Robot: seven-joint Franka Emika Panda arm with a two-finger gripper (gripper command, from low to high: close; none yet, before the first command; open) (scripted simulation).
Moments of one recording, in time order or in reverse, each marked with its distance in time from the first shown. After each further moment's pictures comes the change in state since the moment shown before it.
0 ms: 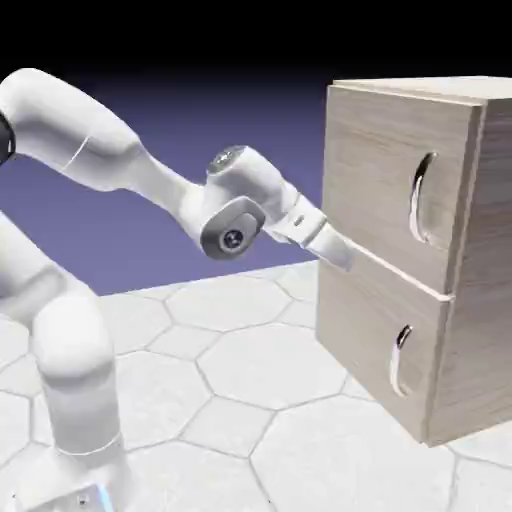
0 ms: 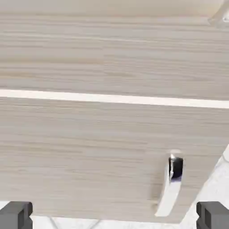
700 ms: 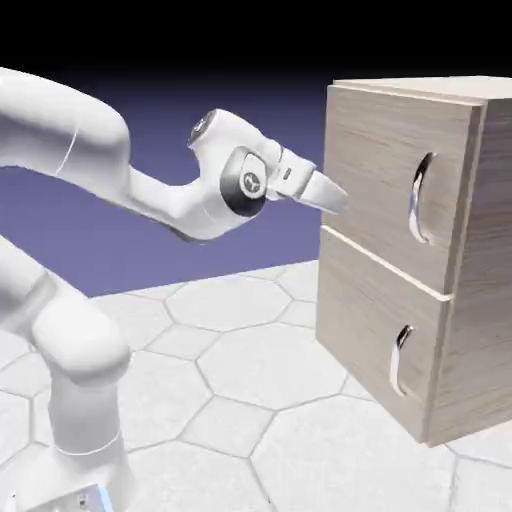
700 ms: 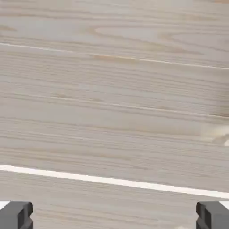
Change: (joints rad) arm 0.319 -0.114 -0.344 0.141 -0.913 -0.073 0.681
